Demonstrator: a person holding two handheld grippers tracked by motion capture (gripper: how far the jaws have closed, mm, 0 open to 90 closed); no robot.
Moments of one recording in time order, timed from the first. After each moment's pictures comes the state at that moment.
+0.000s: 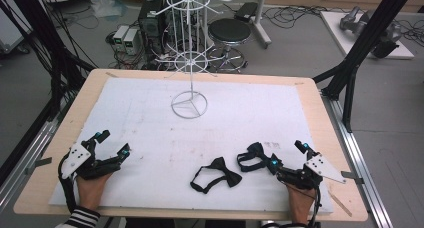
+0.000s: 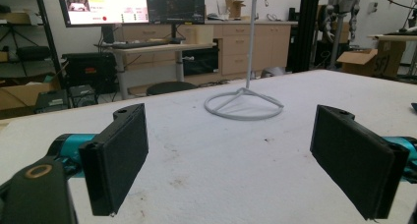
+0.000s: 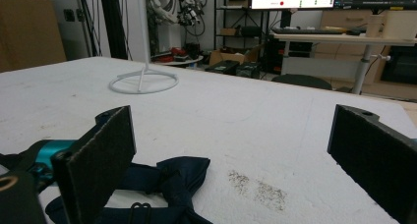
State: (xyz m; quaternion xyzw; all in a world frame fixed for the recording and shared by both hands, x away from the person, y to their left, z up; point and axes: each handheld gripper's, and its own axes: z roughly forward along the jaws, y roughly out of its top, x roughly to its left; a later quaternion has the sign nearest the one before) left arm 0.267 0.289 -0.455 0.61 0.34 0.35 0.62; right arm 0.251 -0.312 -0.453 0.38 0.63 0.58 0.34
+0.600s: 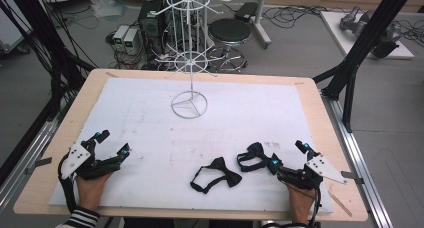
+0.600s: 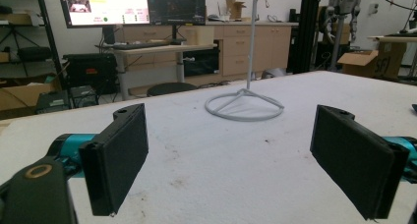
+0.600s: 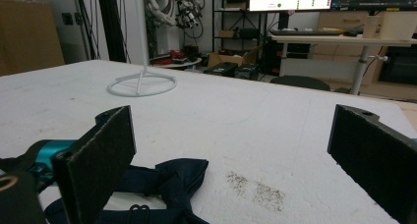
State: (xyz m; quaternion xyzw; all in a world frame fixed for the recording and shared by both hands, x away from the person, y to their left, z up) left arm 0.267 0.289 -0.455 0.61 0.34 0.36 0.62; right arm 0.250 -0.312 -0.453 0.39 0.62 0.59 0.35
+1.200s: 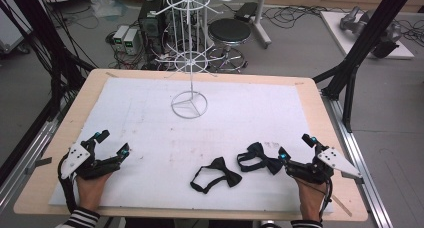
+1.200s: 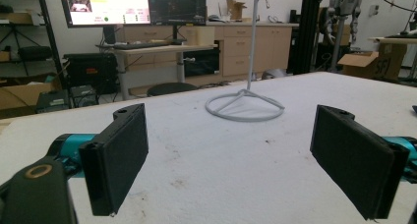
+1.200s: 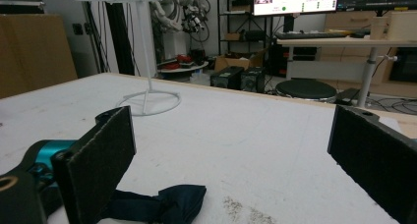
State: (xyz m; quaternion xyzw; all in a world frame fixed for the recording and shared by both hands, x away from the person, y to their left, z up) left arm 0.267 0.289 -0.455 0.61 0.34 0.36 0.62; right arm 0.252 -0.326 -0.417 0.39 0.62 0.60 0.32
